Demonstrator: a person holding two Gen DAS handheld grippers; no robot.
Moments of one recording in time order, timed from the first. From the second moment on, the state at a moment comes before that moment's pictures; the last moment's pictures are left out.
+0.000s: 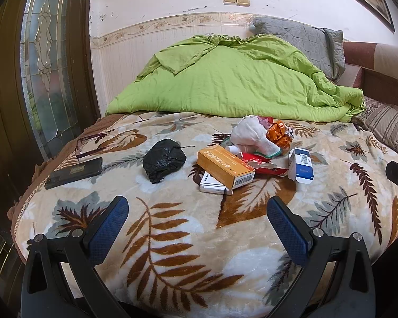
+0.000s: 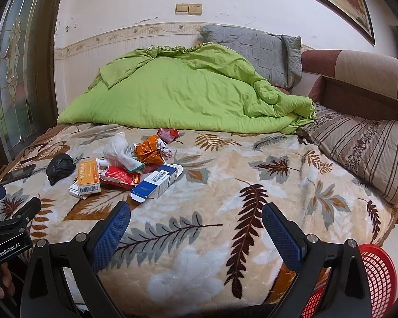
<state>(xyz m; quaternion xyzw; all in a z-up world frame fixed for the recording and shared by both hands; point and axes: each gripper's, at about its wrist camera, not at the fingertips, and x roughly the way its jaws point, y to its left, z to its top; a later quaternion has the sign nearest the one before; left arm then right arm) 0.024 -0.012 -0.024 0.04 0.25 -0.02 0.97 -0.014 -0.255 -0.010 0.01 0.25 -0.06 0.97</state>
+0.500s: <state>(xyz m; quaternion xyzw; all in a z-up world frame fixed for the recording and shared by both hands) 0.024 -0.012 -0.024 0.04 0.24 -0.02 0.97 -0.014 -0.255 -0.011 0.01 0.25 -0.06 0.97</state>
